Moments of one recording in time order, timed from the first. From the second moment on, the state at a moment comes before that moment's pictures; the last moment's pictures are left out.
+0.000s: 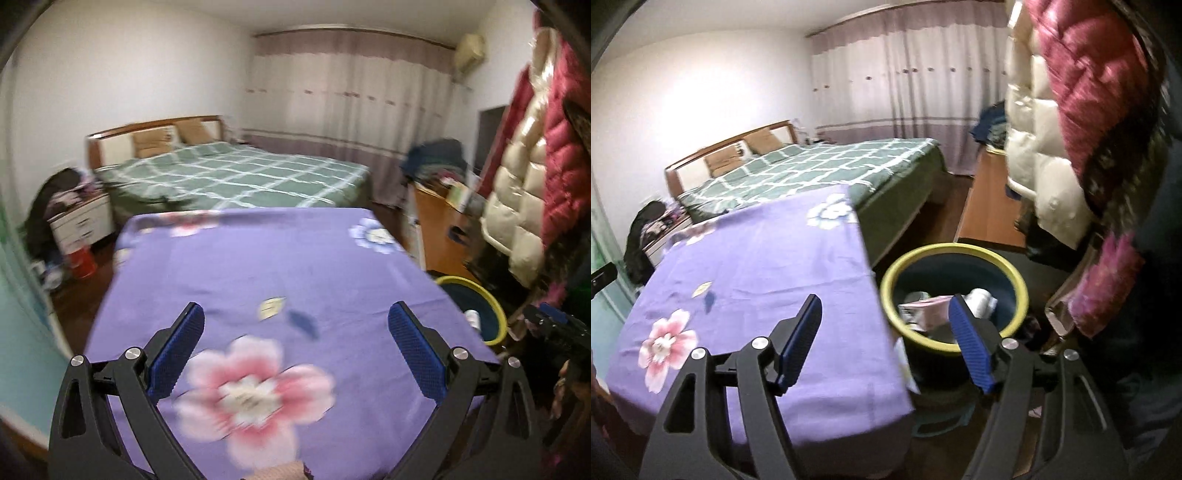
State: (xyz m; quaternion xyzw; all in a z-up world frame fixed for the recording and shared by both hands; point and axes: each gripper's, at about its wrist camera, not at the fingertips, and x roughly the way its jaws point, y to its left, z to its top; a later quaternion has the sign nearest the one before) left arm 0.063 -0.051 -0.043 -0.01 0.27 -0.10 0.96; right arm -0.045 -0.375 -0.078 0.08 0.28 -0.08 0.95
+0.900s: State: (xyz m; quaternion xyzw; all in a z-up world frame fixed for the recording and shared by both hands) left arm 0.018 -0.009 -0.043 -0.05 0.26 -0.03 0.96; right arm -0.049 -0.351 -0.072 0.07 0.27 -0.06 0.96
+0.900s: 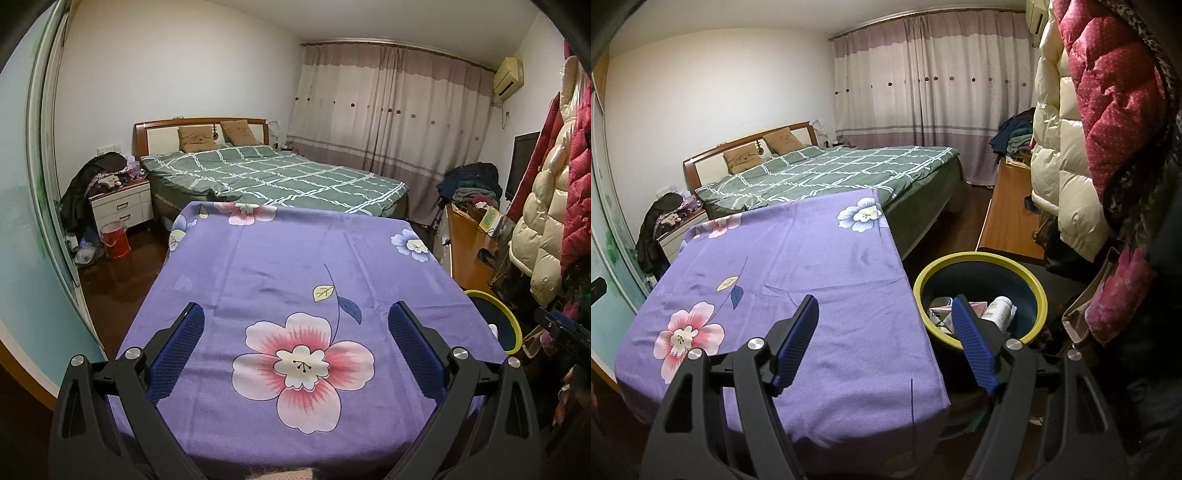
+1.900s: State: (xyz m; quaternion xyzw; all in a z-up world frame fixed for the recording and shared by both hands) left arm 0.013 -0.020 -0.045 -0.03 0.26 -0.05 0.96; right arm -0.049 -0.344 -0.076 0.07 0.27 -0.05 0.96
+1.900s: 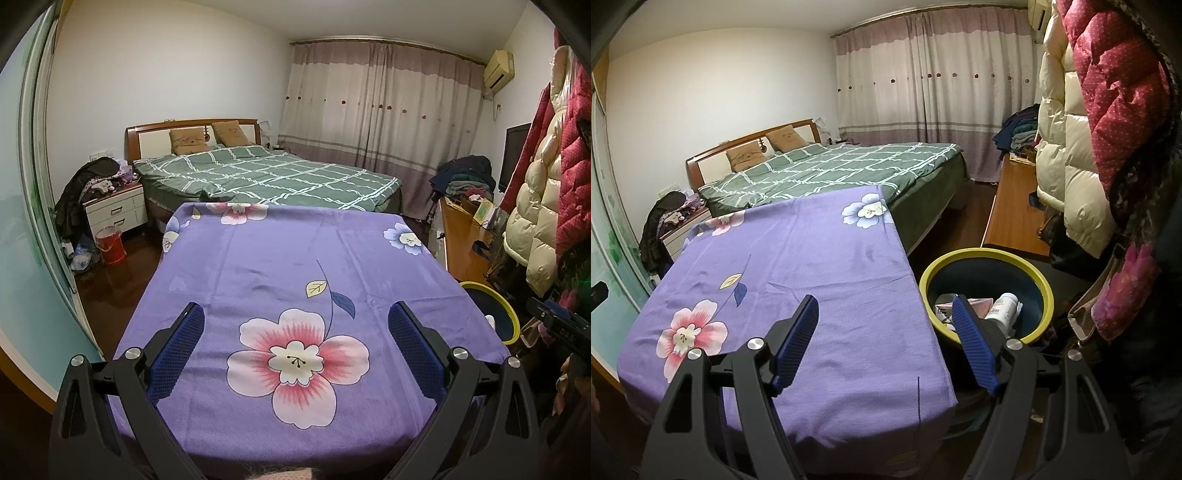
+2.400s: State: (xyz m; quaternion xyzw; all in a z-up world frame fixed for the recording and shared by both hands) left arm 0.014 -0.021 -0.049 -0.03 0.27 -0.05 0.96; right arm -0.046 -0.342 -0.077 0.07 0.28 -0.05 0.96
